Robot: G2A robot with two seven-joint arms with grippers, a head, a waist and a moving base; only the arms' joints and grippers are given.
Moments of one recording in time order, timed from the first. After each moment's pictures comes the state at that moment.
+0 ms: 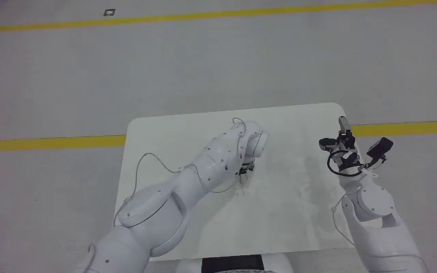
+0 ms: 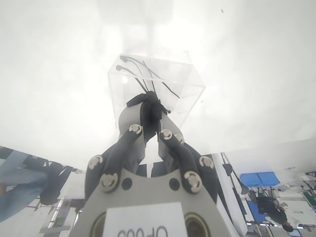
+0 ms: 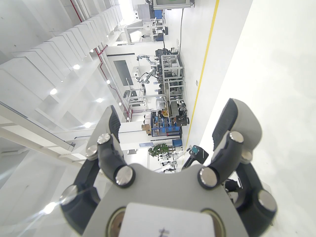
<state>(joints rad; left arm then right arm) 0.55 -1.79 -0.45 -0.68 0.80 0.34 -1.38 -1.73 -1.15 1.60 -1.80 0.42 0.00 0.00</state>
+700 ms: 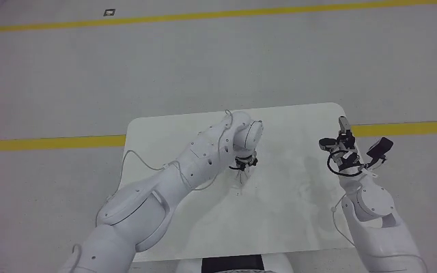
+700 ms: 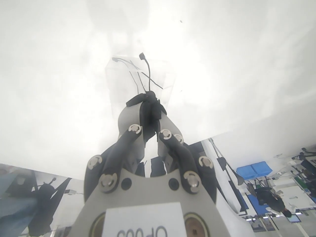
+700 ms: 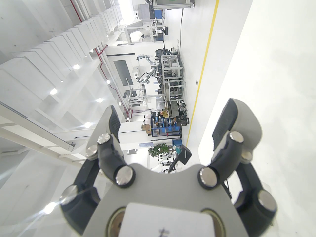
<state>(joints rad) 0.55 -1.65 -0.48 -0.95 0.64 0.34 -1.39 -1.73 -1.15 1.60 -1.80 0.42 0.00 0.00</state>
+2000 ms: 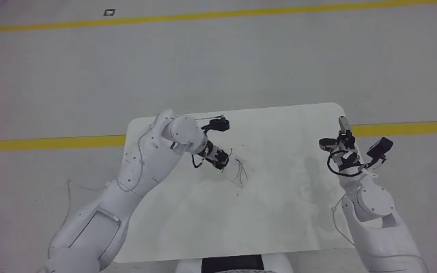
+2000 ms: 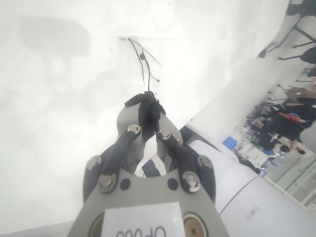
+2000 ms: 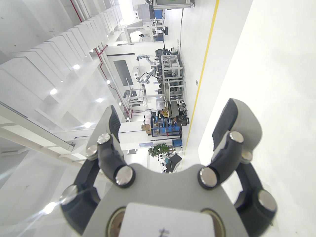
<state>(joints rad) 0.77 -1.30 -0.84 -1.21 0.35 -0.06 -1.39 -1.73 -1.15 1.60 -1.80 0.42 0.00 0.00</state>
